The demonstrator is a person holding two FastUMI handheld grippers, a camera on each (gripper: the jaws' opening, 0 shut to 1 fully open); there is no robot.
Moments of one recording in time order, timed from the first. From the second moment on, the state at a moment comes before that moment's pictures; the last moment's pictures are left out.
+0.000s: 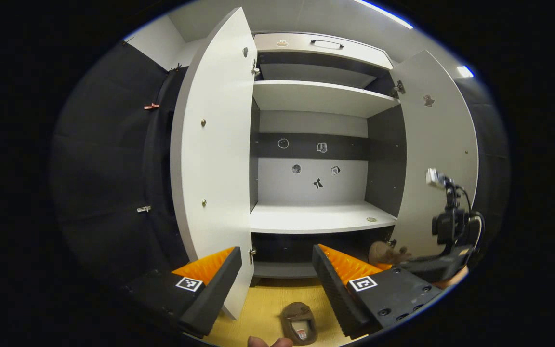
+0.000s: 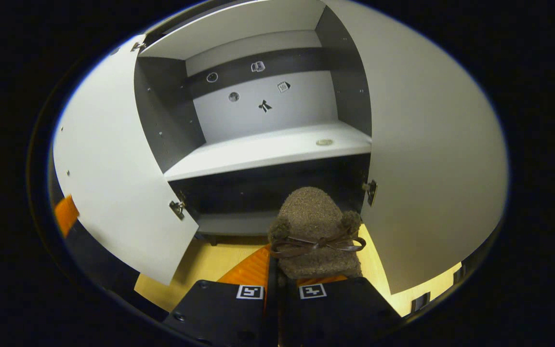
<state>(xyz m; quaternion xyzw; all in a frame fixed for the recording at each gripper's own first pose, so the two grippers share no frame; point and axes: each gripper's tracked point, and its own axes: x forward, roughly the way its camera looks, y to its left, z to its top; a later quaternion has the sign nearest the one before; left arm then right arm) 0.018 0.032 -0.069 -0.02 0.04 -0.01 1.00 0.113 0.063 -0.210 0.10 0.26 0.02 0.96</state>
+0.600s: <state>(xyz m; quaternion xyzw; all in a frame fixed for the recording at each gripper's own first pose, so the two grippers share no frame) 0.004 0.024 -0.068 -0.02 0.03 -0.01 1.00 0.259 0.076 -0.084 0.06 0.19 0.06 0.98</state>
